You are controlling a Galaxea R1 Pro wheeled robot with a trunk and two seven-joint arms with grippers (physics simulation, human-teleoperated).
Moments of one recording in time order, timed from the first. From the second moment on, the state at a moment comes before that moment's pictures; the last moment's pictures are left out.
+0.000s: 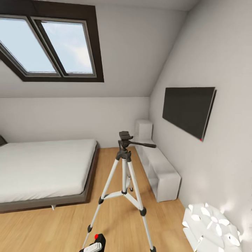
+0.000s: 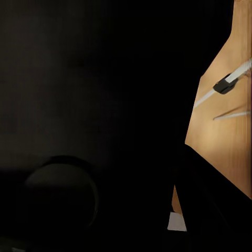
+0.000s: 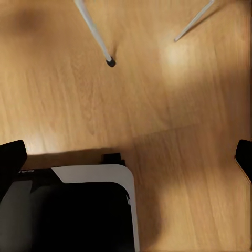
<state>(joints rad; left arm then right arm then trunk) -0.46 -0.07 -0.44 0.00 0.76 0.05 -0.15 -0.25 -0.03 -0.07 0.03 0.02 -0.17 -0.07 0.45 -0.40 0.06</state>
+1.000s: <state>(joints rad) -0.46 -0.07 -0.44 0.00 0.76 0.05 -0.15 -0.25 -0.03 -0.07 0.03 0.02 -0.17 -0.07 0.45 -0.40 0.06</state>
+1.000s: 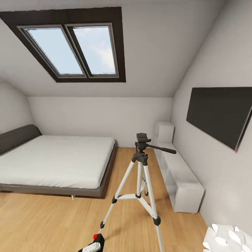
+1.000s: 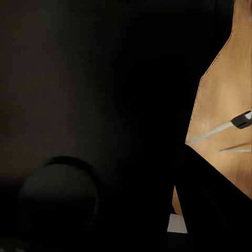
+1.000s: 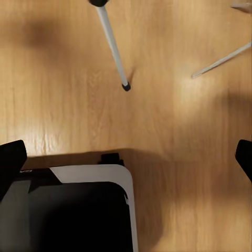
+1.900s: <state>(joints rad) -0.46 -0.07 -0.44 0.00 0.76 0.05 -0.16 -0.25 -0.03 -0.07 0.03 0.02 -0.17 -0.06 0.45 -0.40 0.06</state>
